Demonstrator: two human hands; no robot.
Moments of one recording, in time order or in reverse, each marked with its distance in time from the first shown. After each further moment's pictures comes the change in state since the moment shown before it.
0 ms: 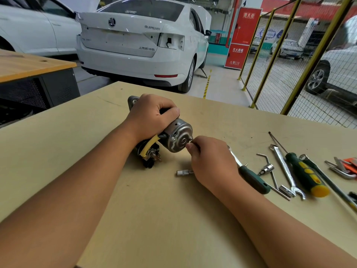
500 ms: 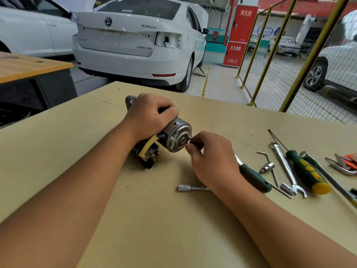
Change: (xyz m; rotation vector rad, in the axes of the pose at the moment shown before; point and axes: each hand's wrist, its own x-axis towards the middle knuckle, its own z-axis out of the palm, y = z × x) left_hand 0.000 0.001 0.000 -0.014 -0.003 -0.009; right_hand -0.002 -0.001 -0.001 0.126 0.105 0.030
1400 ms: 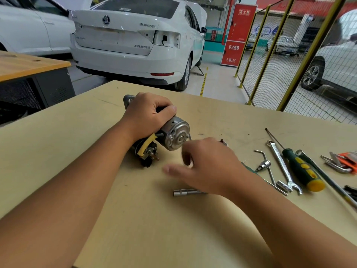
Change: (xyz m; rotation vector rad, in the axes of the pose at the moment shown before) left_hand 0.001 -0.003 0.000 0.005 0.005 -0.001; right_hand -0.009 -0.004 -0.020 -0.304 -0.217 -0.374
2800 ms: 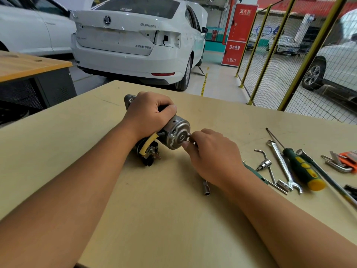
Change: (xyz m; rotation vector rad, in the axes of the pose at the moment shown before) left_hand 0.000 0.005 0.000 0.035 0.022 -0.020; right_hand 0.013 0.014 0.015 -0.072 0.126 0.143
